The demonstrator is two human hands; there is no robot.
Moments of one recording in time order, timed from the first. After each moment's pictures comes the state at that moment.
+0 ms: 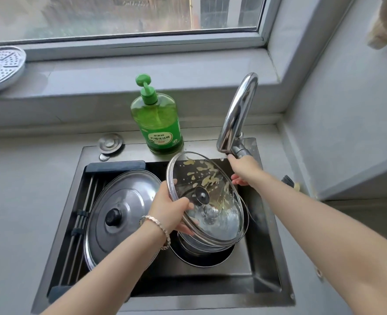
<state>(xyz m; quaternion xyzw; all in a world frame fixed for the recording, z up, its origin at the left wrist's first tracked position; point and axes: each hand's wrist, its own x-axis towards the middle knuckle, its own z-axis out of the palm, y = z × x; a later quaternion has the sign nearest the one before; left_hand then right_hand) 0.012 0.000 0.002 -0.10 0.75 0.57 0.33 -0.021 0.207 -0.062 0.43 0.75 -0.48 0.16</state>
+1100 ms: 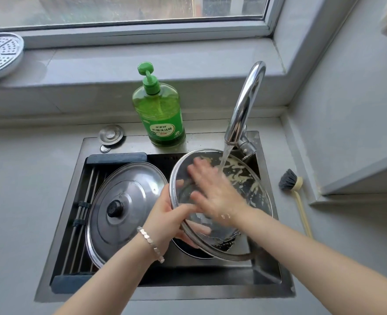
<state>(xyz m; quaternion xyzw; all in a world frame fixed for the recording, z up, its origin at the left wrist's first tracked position) 0.034 -0.016 0.007 -0.06 0.65 0.65 0.39 0.044 0.134 -0.053 -0.05 0.95 -0.29 0.11</state>
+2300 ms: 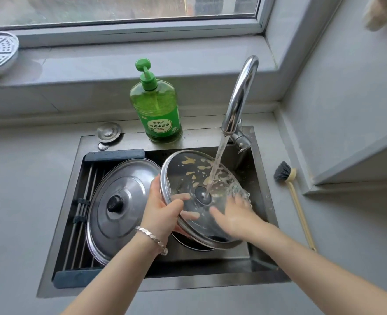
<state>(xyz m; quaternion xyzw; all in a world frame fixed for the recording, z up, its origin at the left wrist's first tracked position) 0.044 -0.025 -0.003 -0.10 0.68 0.67 0.29 0.096 0.128 -0.054 0.23 0.87 -0.26 0.34</state>
